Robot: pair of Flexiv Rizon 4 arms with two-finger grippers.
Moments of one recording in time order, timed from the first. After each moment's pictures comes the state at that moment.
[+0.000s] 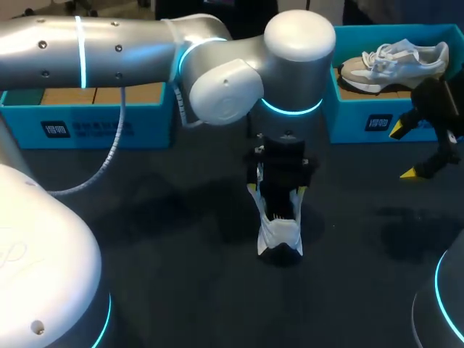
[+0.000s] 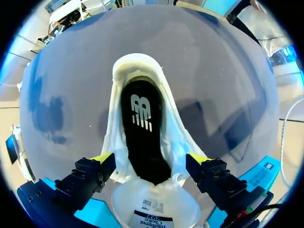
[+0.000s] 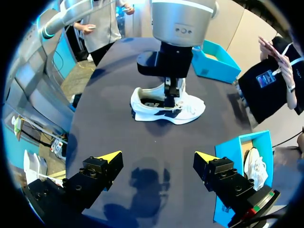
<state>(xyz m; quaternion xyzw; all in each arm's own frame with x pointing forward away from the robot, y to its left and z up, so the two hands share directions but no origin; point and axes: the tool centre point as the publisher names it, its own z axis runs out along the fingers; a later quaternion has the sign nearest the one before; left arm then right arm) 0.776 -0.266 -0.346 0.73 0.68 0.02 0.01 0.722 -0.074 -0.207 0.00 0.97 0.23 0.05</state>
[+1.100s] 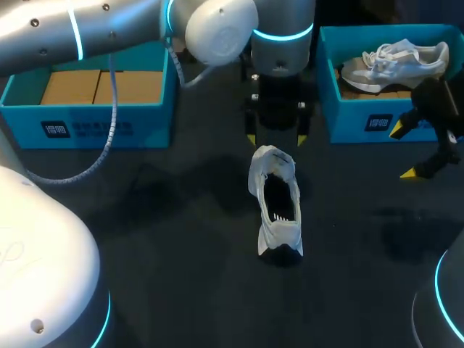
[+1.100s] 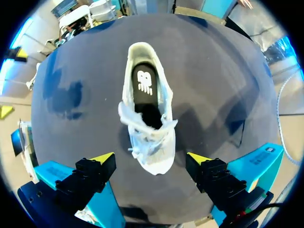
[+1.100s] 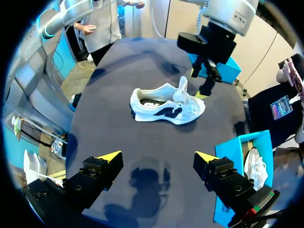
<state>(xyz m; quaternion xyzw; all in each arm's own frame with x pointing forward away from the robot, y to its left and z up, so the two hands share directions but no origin) 0.854 -0.269 -0.283 0.73 0.69 -0.02 0.01 0.722 -0.074 -0.208 0.00 0.97 0.23 0.05</state>
